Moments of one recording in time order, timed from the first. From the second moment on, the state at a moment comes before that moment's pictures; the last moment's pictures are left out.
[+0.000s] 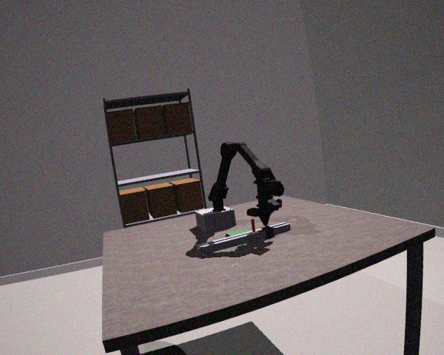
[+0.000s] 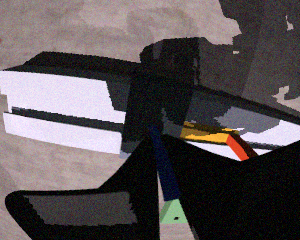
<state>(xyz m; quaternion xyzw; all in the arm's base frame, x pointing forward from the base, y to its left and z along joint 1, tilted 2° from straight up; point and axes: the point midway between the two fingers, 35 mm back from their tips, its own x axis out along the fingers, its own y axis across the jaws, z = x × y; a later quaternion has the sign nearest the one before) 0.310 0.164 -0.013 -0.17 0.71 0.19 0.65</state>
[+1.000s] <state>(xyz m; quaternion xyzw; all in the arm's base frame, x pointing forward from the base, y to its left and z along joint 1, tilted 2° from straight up) 0.315 0.165 -0.013 -0.17 0.74 0.19 0.62</state>
